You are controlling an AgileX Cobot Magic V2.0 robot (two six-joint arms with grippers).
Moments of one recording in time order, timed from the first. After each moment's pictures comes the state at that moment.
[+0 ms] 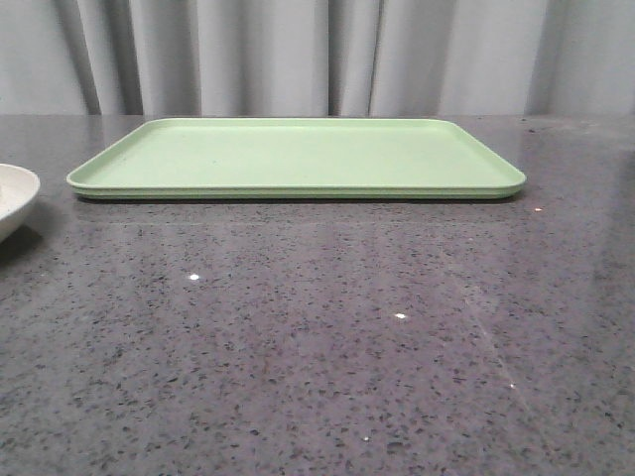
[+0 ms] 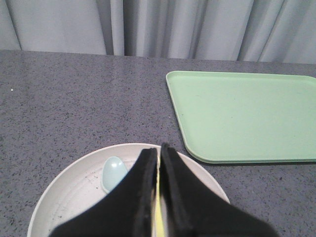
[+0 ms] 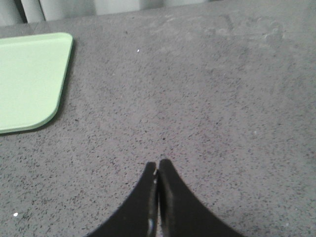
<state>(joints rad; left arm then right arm) -0.07 0.47 -0.48 -0.26 0.33 0.09 -0.07 0.37 -0.45 0.00 0.54 0.14</state>
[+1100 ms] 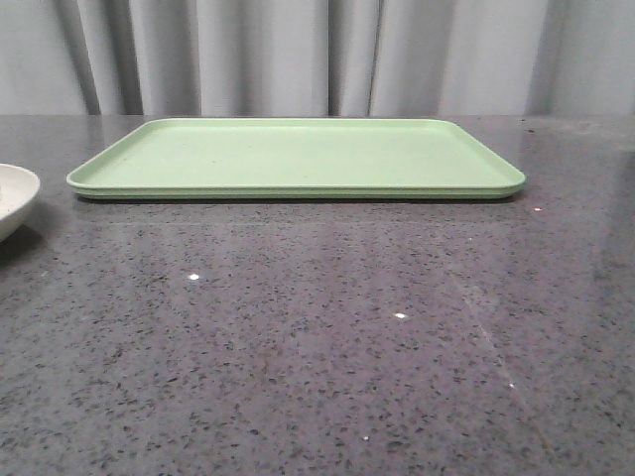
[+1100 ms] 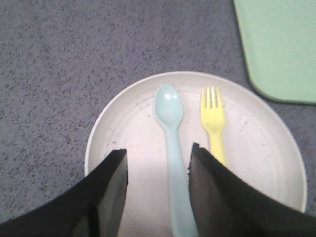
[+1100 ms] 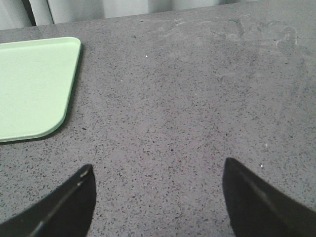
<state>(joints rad) 0.07 0.79 -0.74 -0.06 0.75 -0.05 -0.05 0.42 -0.46 0.00 0.48 0.14</state>
